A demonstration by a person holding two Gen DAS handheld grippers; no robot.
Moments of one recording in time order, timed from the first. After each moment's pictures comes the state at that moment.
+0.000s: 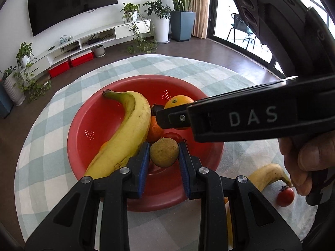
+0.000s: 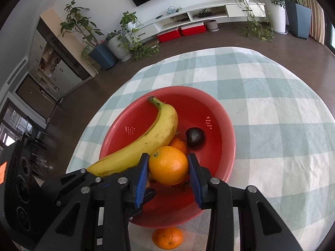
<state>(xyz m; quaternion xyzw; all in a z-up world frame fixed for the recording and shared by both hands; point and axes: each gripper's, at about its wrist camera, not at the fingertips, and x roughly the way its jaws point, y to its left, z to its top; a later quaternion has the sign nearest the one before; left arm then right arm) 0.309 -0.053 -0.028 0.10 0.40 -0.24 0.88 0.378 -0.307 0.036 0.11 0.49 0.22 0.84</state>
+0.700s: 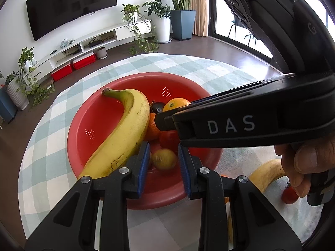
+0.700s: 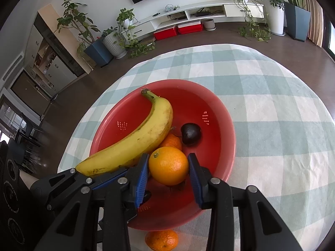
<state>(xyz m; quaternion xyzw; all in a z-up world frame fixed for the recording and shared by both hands) 0.308 -0.060 -0.034 0.12 0.40 -0.23 0.88 0.381 -0.303 0.029 0.09 0.49 0.21 0.84</state>
